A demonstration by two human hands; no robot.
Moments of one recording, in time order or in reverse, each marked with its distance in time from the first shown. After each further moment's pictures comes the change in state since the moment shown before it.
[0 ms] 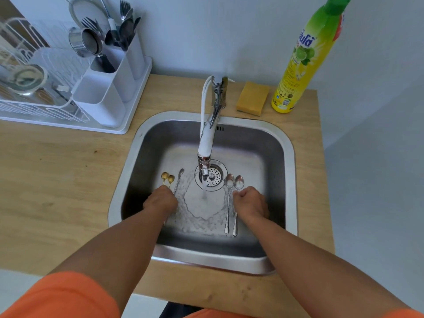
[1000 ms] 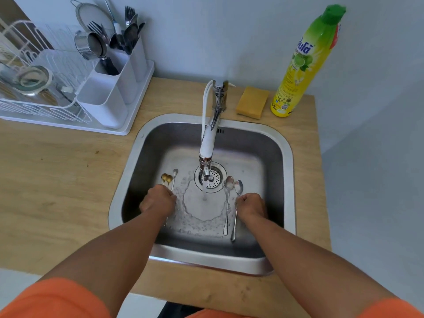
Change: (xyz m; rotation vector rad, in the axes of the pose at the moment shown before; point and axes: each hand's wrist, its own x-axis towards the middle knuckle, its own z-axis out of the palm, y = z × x) left_hand -0.007 -0.013 -0.002 -0.139 0.165 0.079; right_hand 0.002 0.004 0.000 0.130 -0.073 0.111
